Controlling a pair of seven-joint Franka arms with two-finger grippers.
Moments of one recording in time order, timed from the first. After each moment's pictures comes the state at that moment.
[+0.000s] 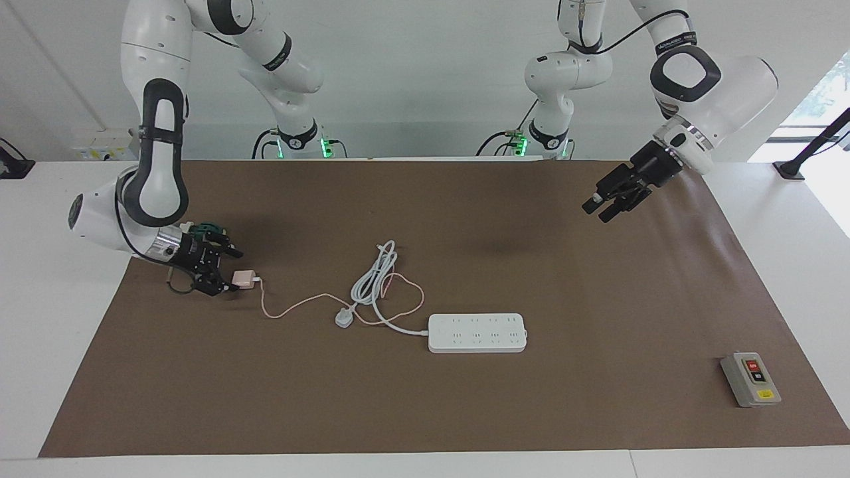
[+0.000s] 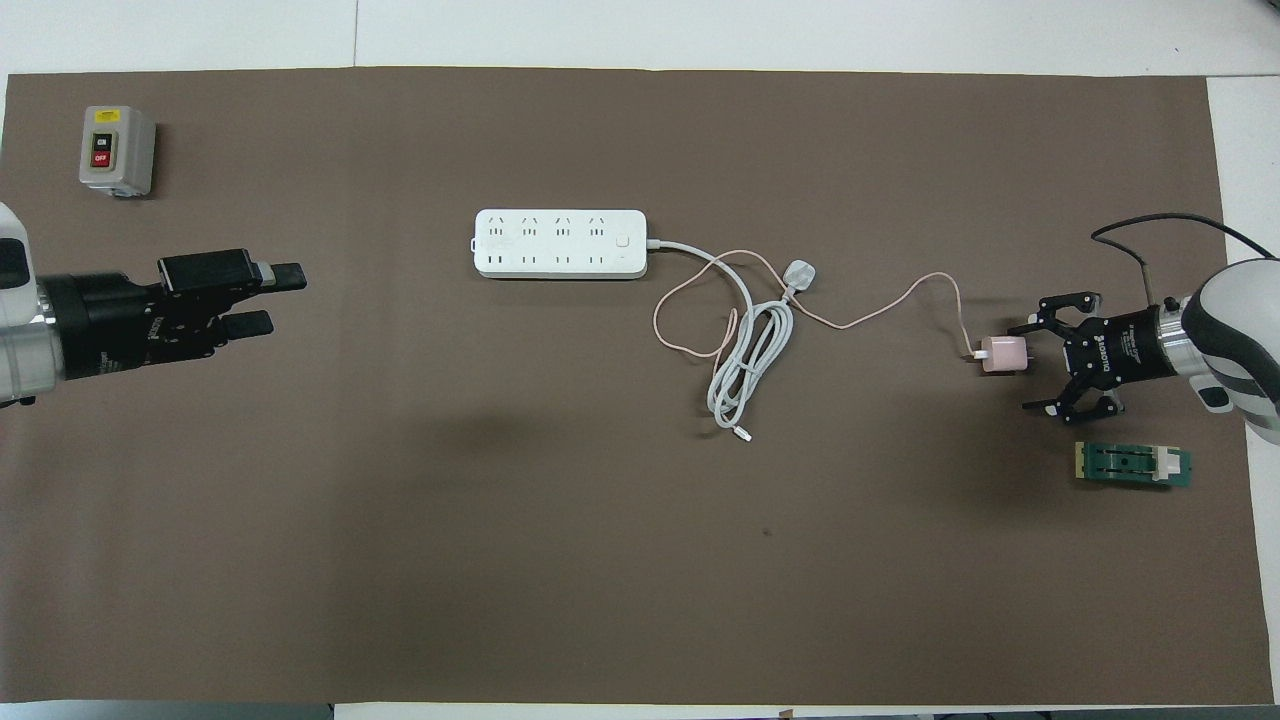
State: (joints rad) left arm 0.13 -0.16 -0.13 -2.12 -0.95 2.07 0.07; right arm -0.35 0.36 0.01 -2.00 0.57 1.99 0.82
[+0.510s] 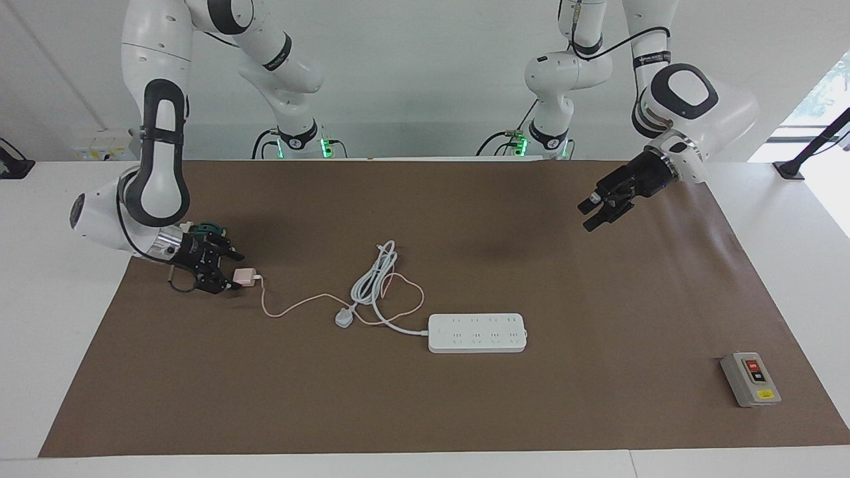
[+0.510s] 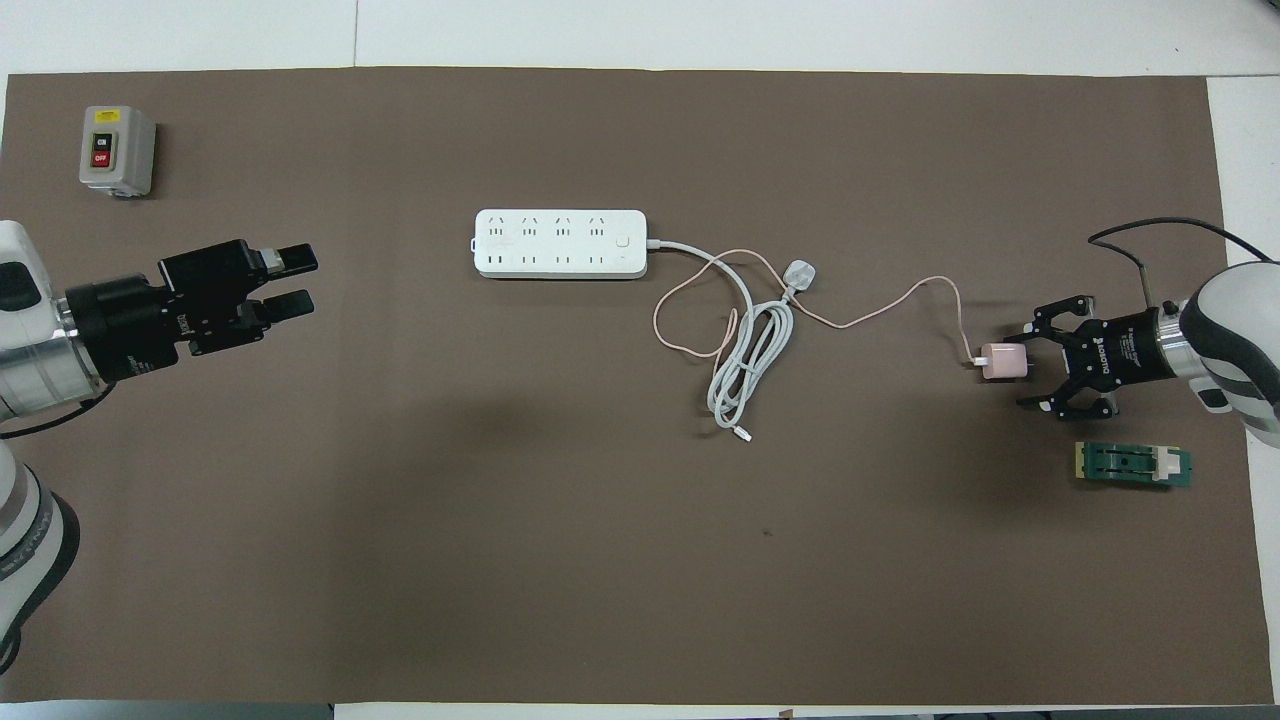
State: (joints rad) left arm 0.14 -0.14 -0.13 -2.19 -1.29 2.08 0.31; right arm -0.35 0.36 0.01 -2.01 0.57 1.99 0.77
